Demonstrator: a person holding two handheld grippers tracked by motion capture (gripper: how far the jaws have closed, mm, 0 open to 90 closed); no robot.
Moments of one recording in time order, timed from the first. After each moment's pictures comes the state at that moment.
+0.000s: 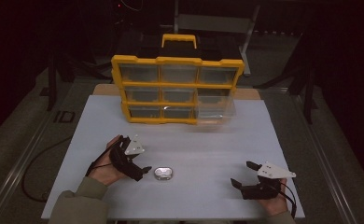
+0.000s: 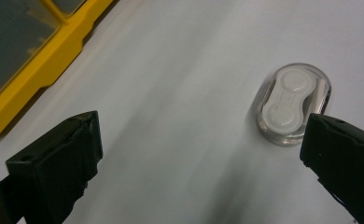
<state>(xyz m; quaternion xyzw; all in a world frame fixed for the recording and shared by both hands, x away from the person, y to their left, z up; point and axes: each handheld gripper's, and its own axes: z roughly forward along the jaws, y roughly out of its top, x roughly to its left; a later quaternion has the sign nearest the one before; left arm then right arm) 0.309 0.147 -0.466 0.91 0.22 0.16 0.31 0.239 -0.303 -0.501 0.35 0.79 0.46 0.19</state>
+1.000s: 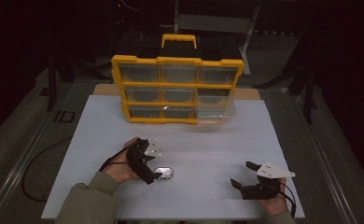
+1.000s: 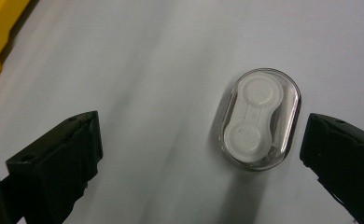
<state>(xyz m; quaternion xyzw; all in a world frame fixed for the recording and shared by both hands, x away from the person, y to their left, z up) 0.317 0.106 -0.478 0.94 0.16 0.10 0.27 0.240 -0.302 -0.502 0.35 0.80 0.46 0.18</state>
